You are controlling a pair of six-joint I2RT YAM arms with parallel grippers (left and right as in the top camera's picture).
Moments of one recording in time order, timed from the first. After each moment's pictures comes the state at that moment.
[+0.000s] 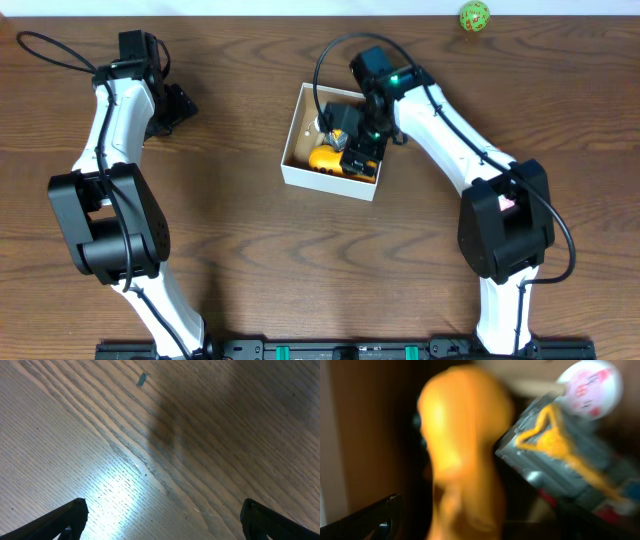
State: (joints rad) left arm 0.16 2.05 1.64 -0.90 -0.19 -0.51; right arm 0.45 2.12 1.78 -1.05 -0.27 -0.79
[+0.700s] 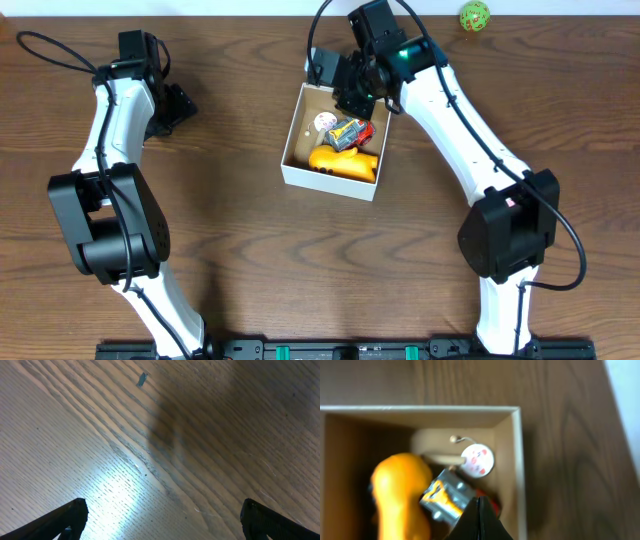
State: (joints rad) left arm 0.16 2.05 1.64 -0.90 -0.19 -0.51; right arm 0.45 2.13 2.00 -0.93 -0.28 -0.77
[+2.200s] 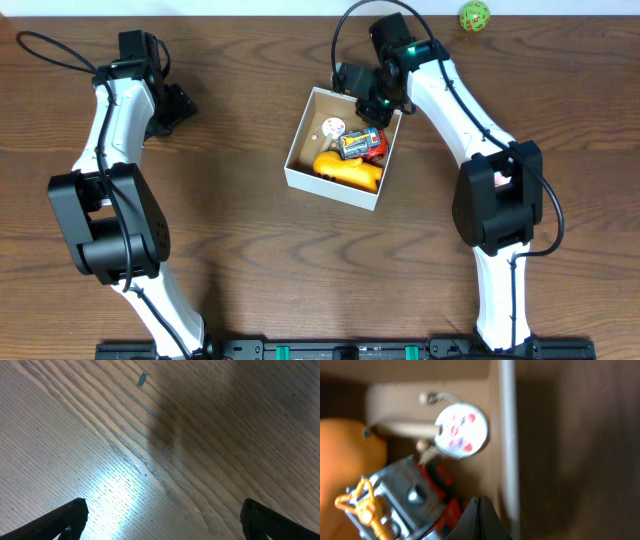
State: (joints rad) left arm 0.16 2.05 1.64 -0.90 -0.19 -0.51; right arm 0.35 2.29 2.02 -0.98 -0.29 -0.77
